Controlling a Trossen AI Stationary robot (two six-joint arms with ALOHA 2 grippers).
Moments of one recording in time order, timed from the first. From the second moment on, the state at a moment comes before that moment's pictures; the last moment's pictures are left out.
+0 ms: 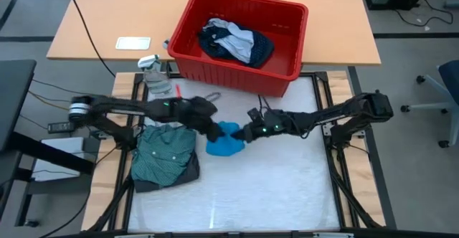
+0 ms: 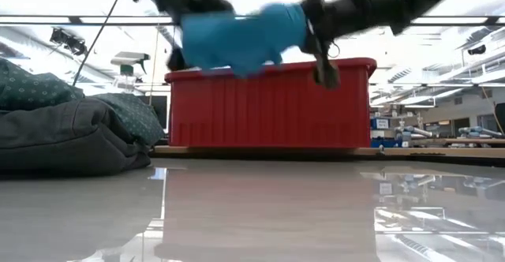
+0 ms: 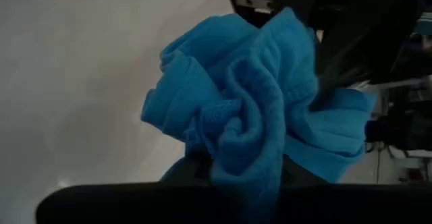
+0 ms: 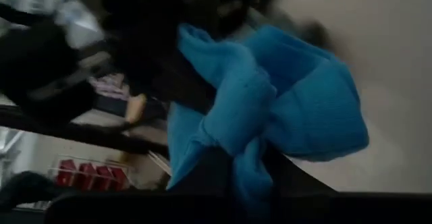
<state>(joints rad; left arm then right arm) 0.07 1.42 1.04 -0.30 0.20 -0.87 0.01 1.51 0.79 0.46 -0.03 1.11</state>
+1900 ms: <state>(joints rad) -0.29 0.90 0.89 -1.29 -0.20 -1.01 0.02 2.24 1.88 0.12 -0.06 0.71</state>
